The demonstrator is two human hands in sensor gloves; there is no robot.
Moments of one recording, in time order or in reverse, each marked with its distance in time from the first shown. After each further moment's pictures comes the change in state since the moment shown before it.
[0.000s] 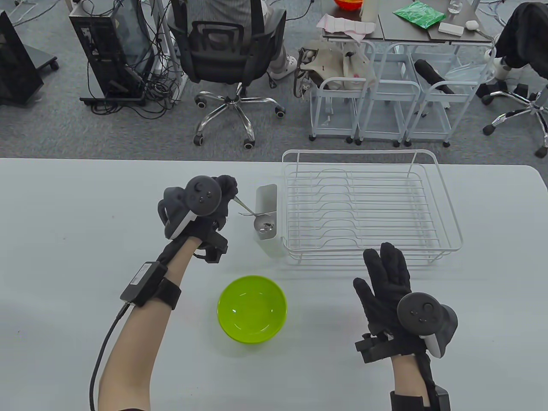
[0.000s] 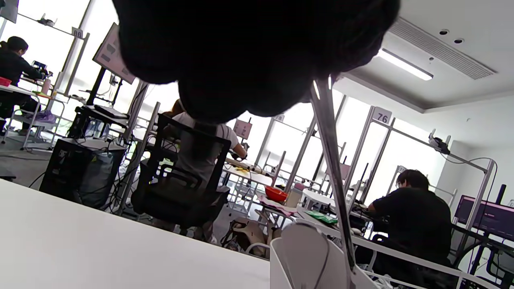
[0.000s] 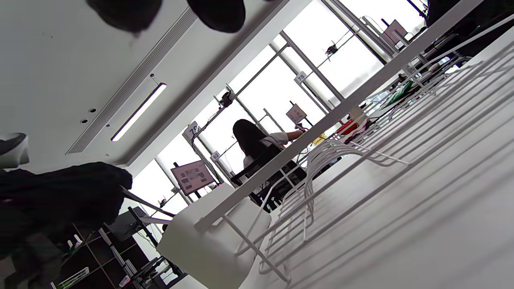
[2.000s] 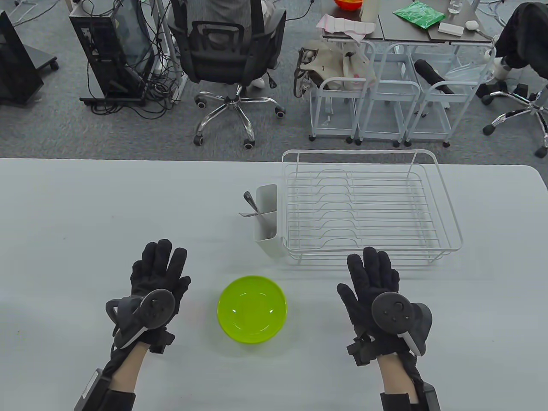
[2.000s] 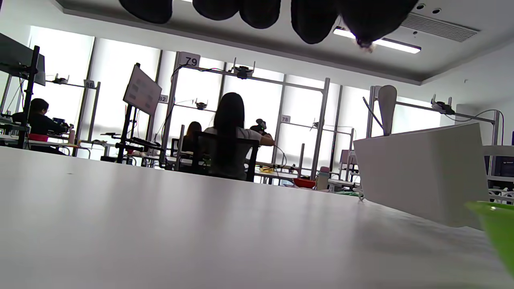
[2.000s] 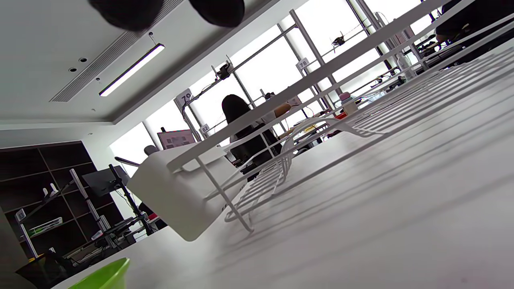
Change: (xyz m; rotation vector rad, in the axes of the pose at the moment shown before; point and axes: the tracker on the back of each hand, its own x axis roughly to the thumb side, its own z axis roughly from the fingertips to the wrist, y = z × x) left_hand -0.109 -0.035 0.183 0.085 -0.018 -0.196; right_hand 0.004 0.033 0.002 0.074 -0.011 0.176
